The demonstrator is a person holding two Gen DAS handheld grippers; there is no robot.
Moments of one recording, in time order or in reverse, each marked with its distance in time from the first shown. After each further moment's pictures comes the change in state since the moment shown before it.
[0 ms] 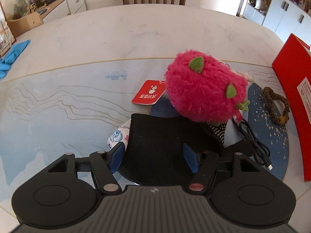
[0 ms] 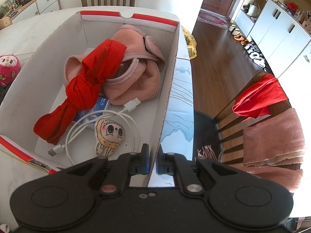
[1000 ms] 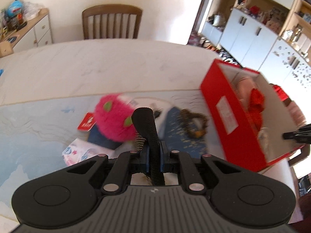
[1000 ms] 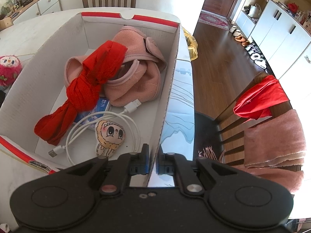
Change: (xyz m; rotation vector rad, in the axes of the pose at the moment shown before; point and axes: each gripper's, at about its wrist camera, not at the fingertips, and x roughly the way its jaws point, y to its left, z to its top) left arm -0.105 -0.061 0.001 0.082 -0.141 -0.251; right arm 0.000 0.000 0.001 -0.012 -0.007 0.009
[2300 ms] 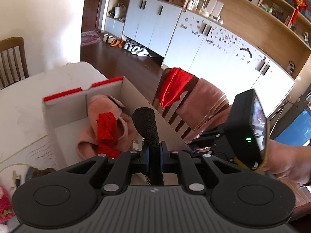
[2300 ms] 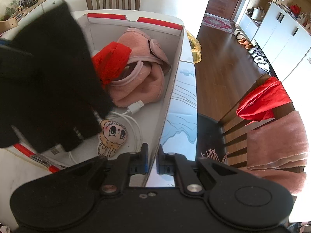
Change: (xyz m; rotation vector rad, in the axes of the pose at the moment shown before) left arm 0.044 -0.245 0.052 0.374 0.046 -0.420; right arm -0.001 0.003 -0.003 -0.015 -0.019 0.024
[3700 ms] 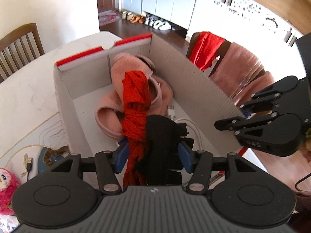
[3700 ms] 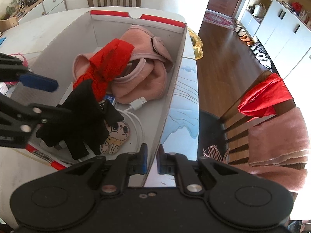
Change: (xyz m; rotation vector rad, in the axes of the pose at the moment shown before) left arm 0.037 0.027 -0.031 0.029 0.147 0.180; right arm -0.005 0.002 -0.003 0.010 0.023 0.007
